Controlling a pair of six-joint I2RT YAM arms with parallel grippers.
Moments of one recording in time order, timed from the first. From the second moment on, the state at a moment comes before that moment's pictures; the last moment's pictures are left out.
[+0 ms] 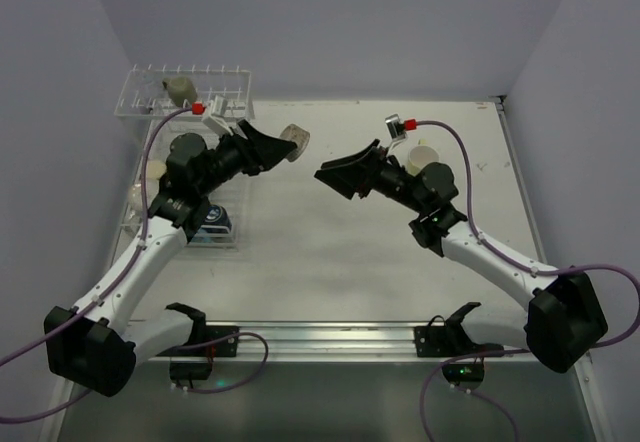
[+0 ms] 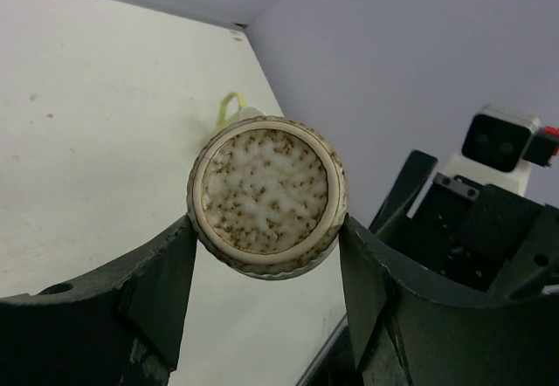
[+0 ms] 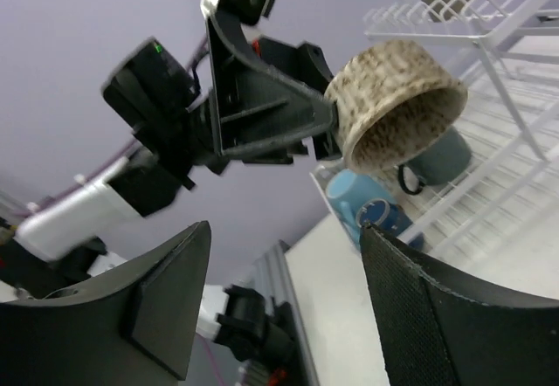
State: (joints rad) left arm -0.33 1.11 0.94 0.11 0.42 -0.81; right arm 0.60 1.23 0.77 0.74 -0.52 0.90
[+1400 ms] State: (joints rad) left arm -0.49 0.89 0.74 0.09 0.50 -0.60; right arm 0.65 1.31 0.65 1.00 -0.41 1.25
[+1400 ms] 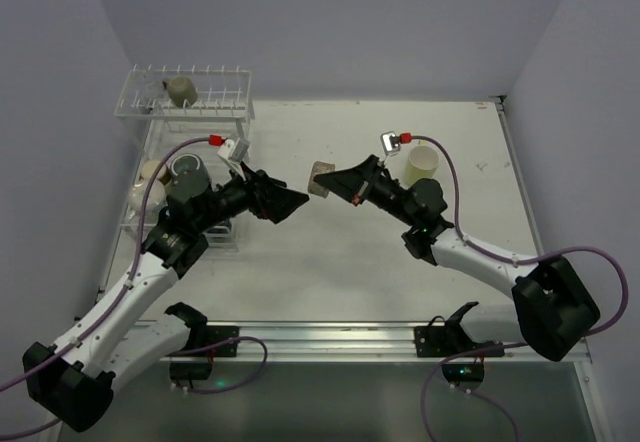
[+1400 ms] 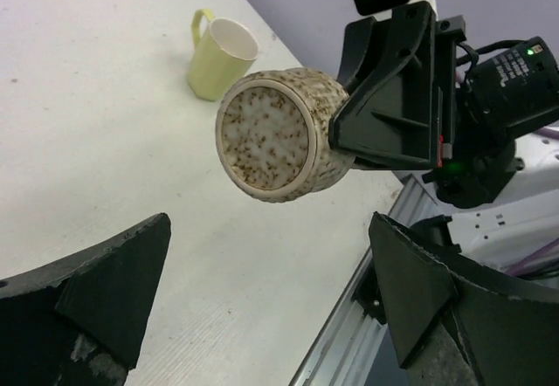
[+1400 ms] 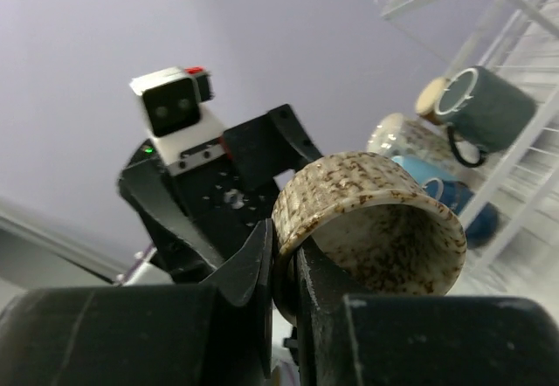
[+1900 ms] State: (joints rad) left arm -0.49 0.59 0.82 -0.32 -0.11 -0.30; right arm 0.62 1.56 1.19 -0.08 -0.10 0.45
